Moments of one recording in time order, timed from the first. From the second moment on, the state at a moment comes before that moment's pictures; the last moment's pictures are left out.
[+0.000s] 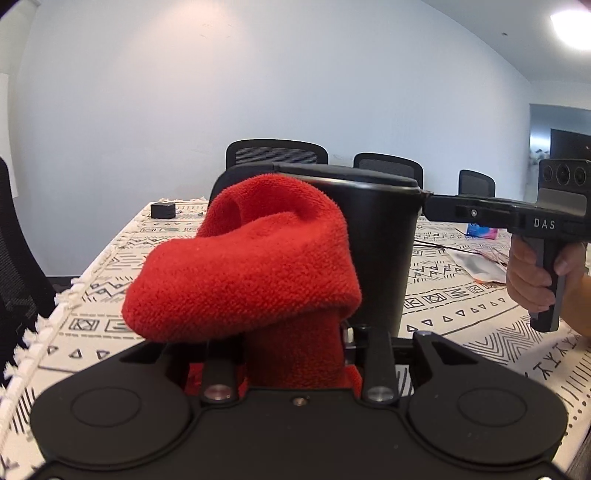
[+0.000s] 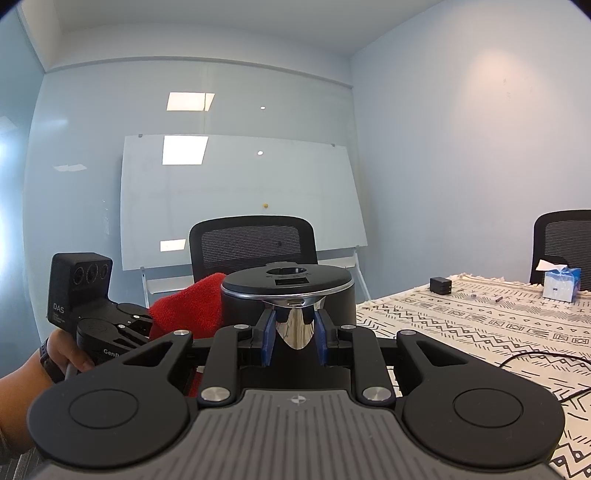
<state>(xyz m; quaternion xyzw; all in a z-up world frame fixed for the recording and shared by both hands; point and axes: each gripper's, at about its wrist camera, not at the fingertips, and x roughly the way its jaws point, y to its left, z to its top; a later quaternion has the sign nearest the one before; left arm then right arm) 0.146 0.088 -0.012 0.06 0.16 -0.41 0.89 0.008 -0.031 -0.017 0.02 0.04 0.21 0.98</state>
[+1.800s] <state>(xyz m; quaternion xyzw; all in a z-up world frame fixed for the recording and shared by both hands) 0.153 0.106 -0.027 0.11 0.16 -0.51 0.84 0.010 -0.036 -0.015 0.03 0.04 0.22 0.97</state>
